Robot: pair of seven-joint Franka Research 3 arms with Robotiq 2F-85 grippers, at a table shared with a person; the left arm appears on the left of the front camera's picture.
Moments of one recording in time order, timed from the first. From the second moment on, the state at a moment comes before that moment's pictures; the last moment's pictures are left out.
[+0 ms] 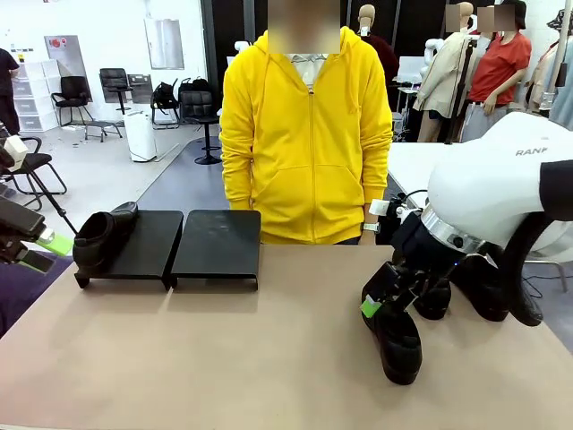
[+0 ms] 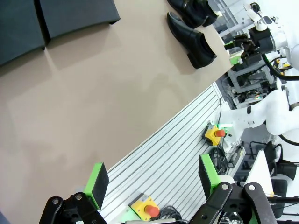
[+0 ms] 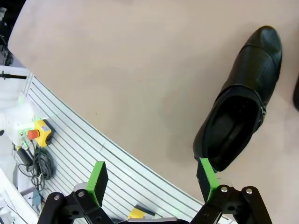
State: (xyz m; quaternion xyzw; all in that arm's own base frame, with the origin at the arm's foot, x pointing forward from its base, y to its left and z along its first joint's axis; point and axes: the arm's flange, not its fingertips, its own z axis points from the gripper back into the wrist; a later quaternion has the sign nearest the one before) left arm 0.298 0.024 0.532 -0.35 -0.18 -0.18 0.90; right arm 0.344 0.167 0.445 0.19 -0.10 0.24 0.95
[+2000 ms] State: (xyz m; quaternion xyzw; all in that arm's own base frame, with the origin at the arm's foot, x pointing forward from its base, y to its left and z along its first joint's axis) left arm 0.298 0.024 0.532 -0.35 -0.18 -0.18 0.90; right arm 0.424 0.201 0.338 0.03 -0.08 0.10 0.99
